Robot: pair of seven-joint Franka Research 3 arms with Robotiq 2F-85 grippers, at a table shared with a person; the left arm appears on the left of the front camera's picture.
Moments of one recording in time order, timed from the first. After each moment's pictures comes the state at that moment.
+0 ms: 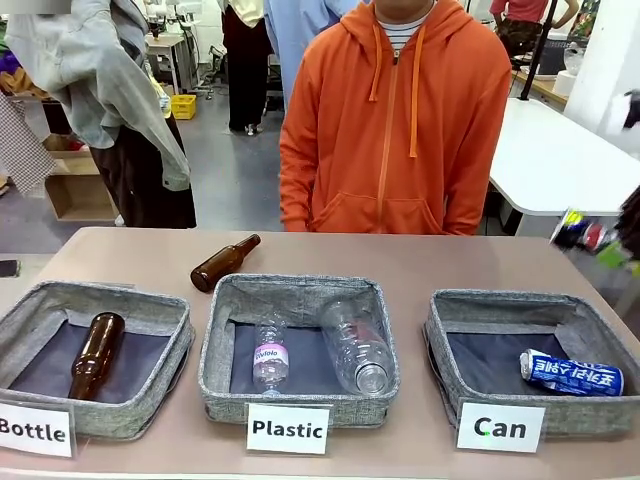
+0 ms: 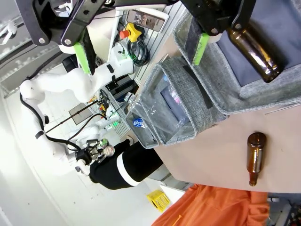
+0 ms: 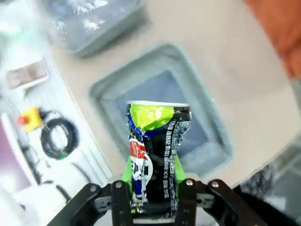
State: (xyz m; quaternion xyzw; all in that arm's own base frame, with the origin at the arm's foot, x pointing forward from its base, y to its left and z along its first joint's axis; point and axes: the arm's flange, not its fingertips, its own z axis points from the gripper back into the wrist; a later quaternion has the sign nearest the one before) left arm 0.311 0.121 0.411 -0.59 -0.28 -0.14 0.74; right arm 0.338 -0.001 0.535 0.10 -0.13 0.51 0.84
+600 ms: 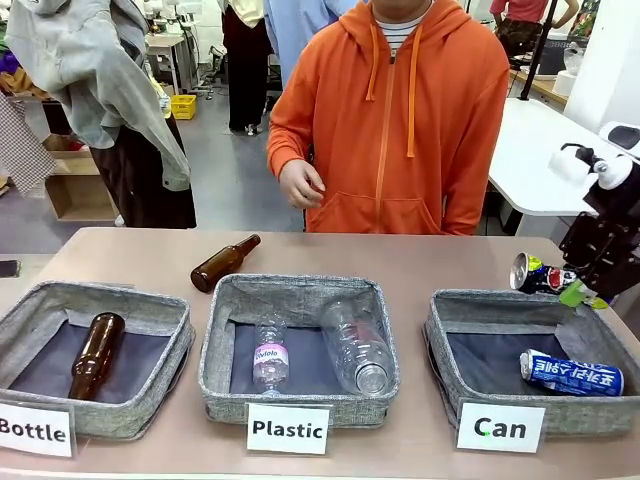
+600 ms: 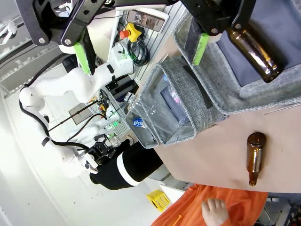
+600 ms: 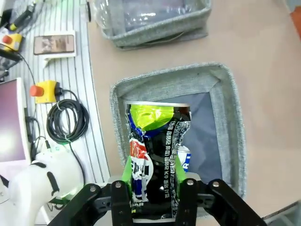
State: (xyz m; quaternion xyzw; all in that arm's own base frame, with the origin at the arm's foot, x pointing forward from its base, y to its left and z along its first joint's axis) left arm 0.311 0.121 0.410 -0.59 -0.28 -0.14 0.74; right arm 0.363 0.010 0.489 0.16 -0.11 0.61 0.77
